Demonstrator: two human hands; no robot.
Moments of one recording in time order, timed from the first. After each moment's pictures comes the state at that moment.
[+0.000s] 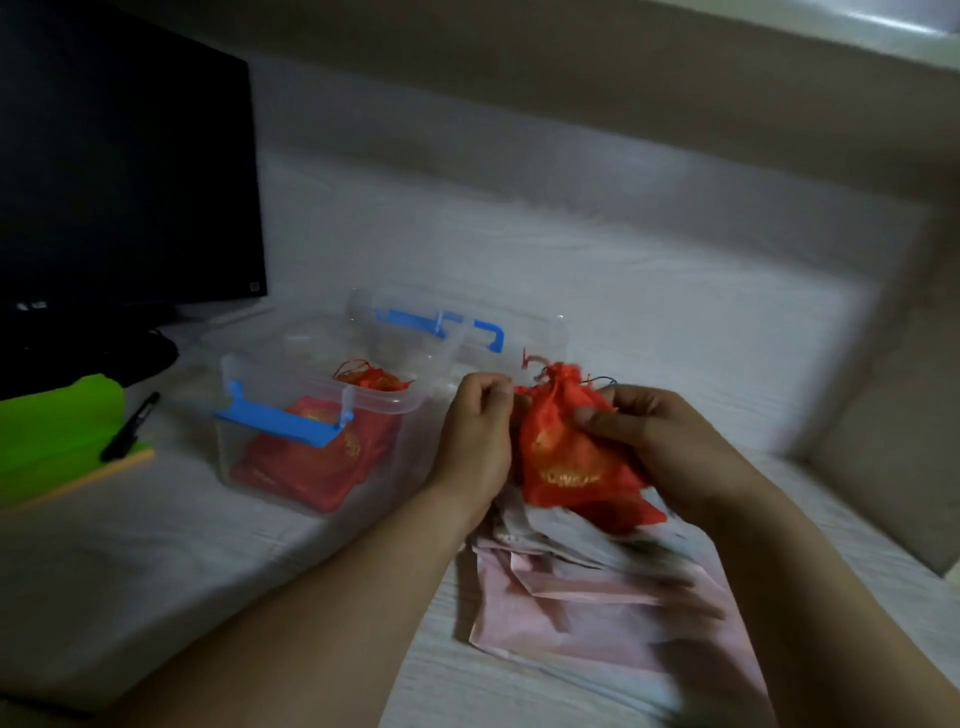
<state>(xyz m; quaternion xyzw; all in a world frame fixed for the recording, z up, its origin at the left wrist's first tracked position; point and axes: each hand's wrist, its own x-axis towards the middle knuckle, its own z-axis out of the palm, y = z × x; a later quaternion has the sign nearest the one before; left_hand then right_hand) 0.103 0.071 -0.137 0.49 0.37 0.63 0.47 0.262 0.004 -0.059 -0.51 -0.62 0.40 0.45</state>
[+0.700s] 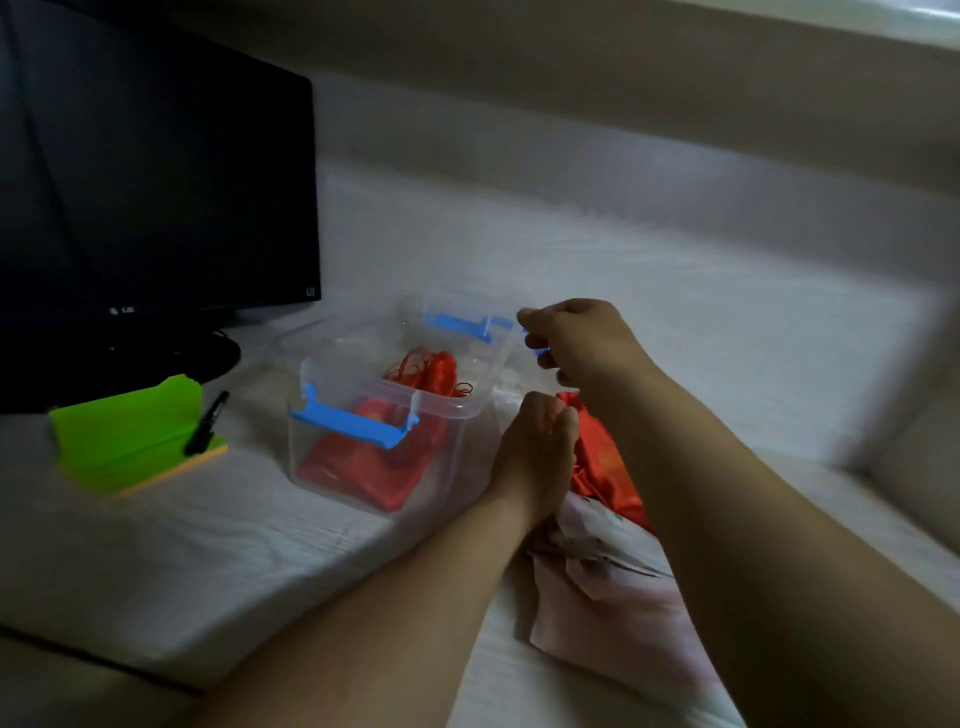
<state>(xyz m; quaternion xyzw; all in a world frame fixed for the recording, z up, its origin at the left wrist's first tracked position) 0.097 0.063 -0.136 0.59 0.44 0.55 0.39 0.143 0.058 -0.009 -0.59 -0.59 0.27 0.47</state>
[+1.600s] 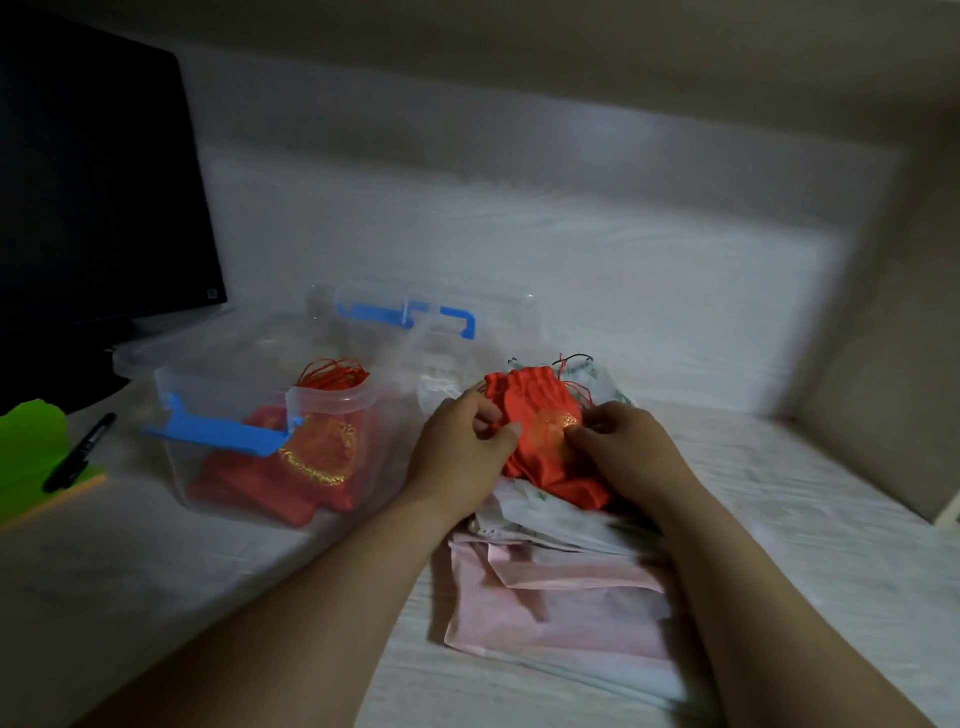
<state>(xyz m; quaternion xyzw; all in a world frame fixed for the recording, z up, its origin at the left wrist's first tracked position) 0.101 0.080 -0.160 0.67 0.47 0.50 0.29 0.293 0.044 -0.120 -0.72 -0.58 0.14 0.36</state>
